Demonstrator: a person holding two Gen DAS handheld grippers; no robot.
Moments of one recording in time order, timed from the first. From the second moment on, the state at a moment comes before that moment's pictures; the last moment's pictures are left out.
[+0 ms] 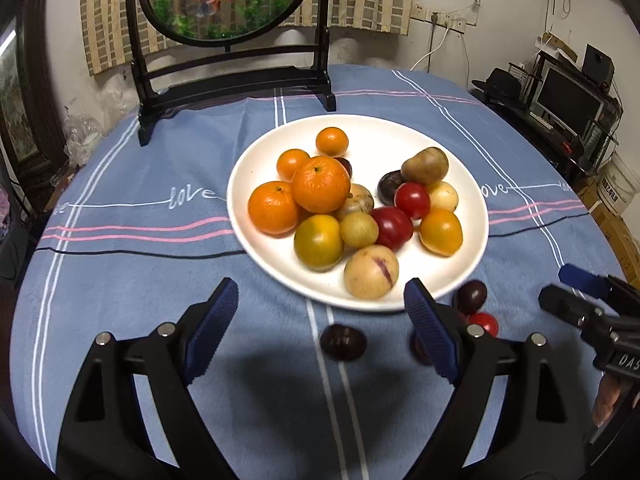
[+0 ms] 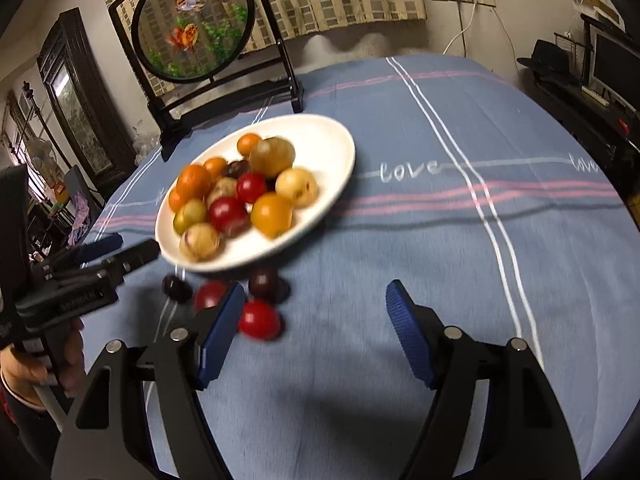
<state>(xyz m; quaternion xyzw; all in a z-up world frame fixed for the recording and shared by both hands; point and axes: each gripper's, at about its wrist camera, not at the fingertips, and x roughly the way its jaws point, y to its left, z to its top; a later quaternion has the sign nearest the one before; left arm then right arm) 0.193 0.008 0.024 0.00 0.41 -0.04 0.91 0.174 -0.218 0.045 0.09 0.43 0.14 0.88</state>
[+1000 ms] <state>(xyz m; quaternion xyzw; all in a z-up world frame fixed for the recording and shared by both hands) 0.179 -0.002 -0.025 0.03 0.47 -0.04 0.88 0.118 -0.204 0.021 0.06 0.45 0.18 0.87</state>
